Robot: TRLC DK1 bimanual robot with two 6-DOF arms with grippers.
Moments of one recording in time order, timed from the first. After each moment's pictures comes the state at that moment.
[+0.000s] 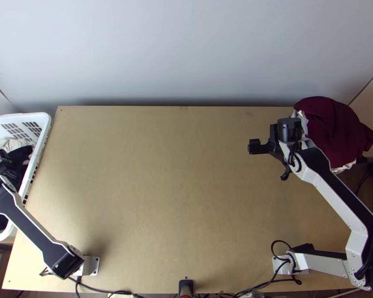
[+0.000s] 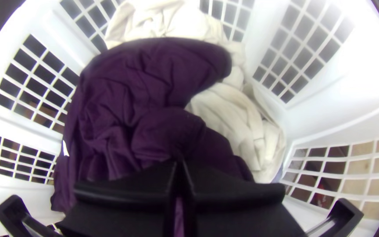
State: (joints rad) left arm 0.88 2.67 2.20 -0.59 0.04 0.21; right arm 0.27 1.38 1.09 -0.46 0.14 0.12
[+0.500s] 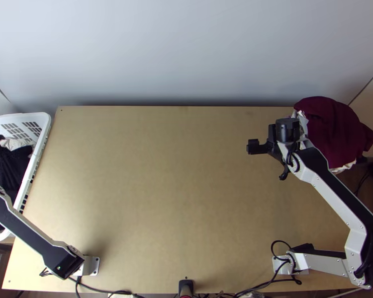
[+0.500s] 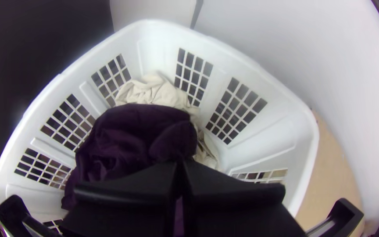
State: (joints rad) left arm 0.90 2.38 2.21 -0.75 0.21 0.11; right arm 0.28 1.39 1.08 -0.44 0.15 0.11
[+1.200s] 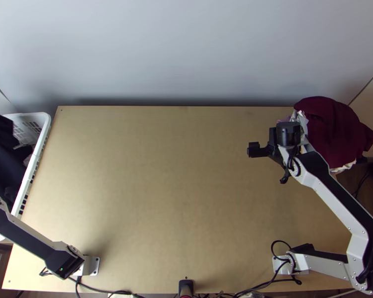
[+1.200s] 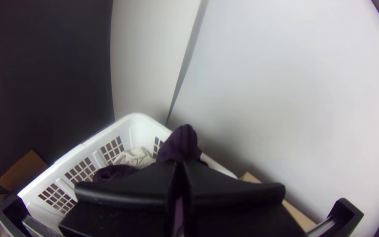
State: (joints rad) left arm 0.88 2.05 2.24 -0.72 0.27 -0.06; right arm 0.29 1.35 1.04 -0.44 0.15 0.12
